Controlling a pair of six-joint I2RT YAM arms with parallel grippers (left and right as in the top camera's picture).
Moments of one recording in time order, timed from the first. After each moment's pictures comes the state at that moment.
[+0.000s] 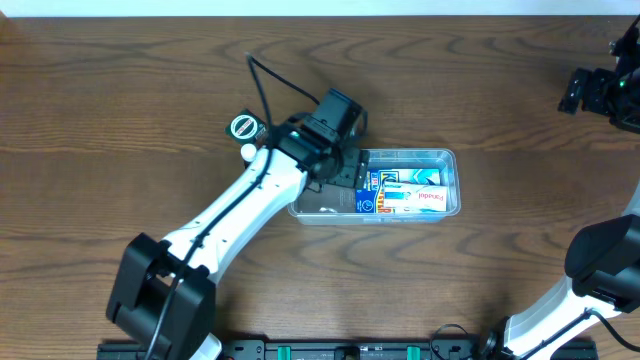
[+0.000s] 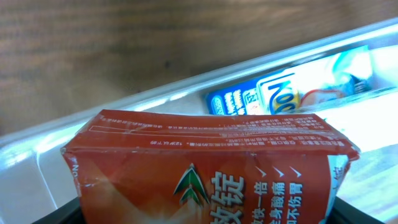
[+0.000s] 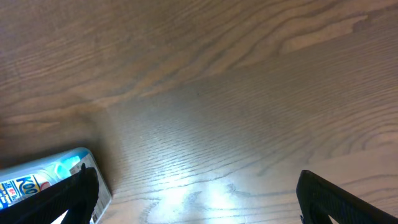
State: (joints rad) left arm -0.63 1.74 1.35 -0.80 0.06 -0.39; right arm -0.38 1.94 2.08 -1.45 -0.05 -0.03
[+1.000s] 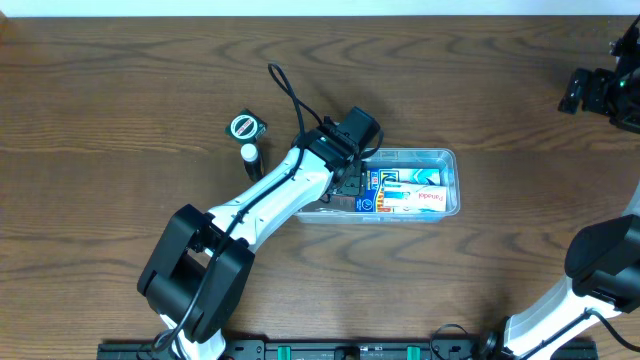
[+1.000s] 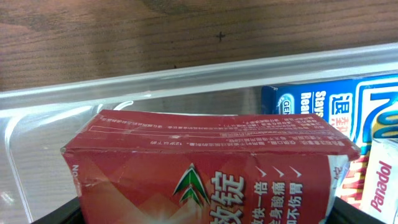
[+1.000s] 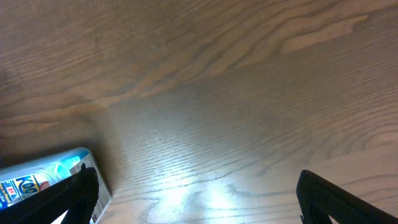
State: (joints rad) left arm -0.67 1.87 1.35 -0.80 -0.09 -0.55; right arm -0.38 1.94 2.08 -1.45 -0.05 -0.03
